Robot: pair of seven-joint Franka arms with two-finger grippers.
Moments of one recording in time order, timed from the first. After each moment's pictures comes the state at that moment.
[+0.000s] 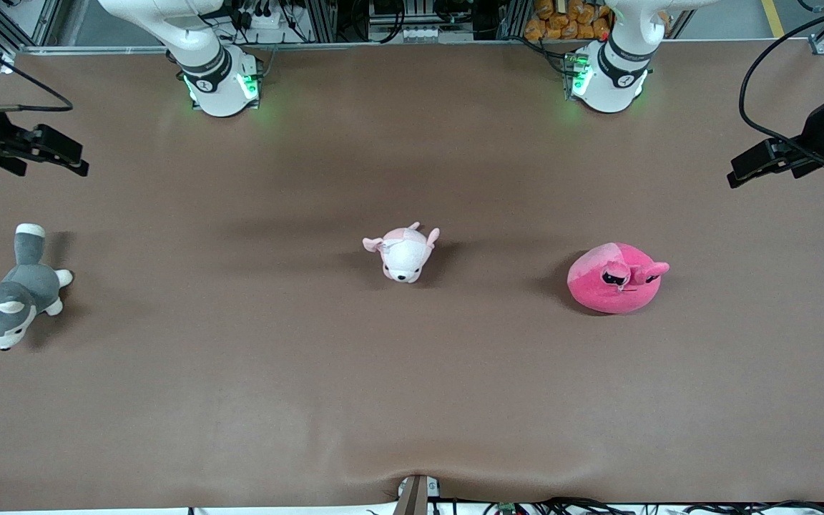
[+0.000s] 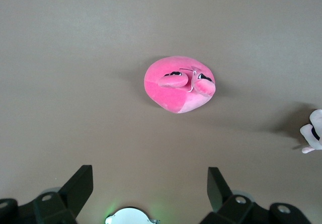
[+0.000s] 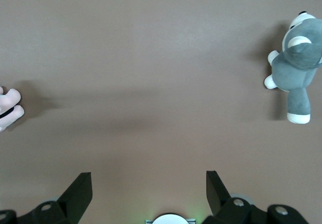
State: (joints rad) left arm 0.03 0.03 -0.11 -1.48 0.02 1.45 -0.24; right arm 0.09 -0.04 -0.06 -1.58 0.02 1.45 0.05
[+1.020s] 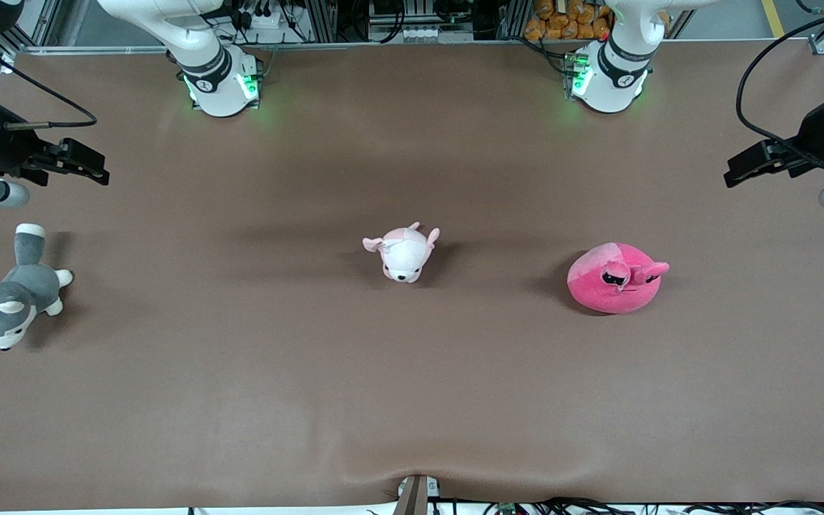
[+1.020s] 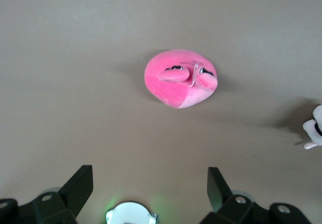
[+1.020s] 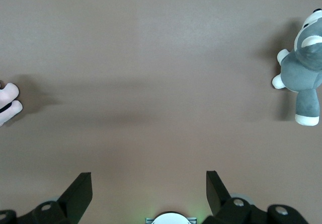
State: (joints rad) left arm 0.03 0.05 -0.11 -1.48 0.02 1.42 -0.26; right arm 0.11 -0.01 -0.06 -1.58 0.02 1.45 0.05
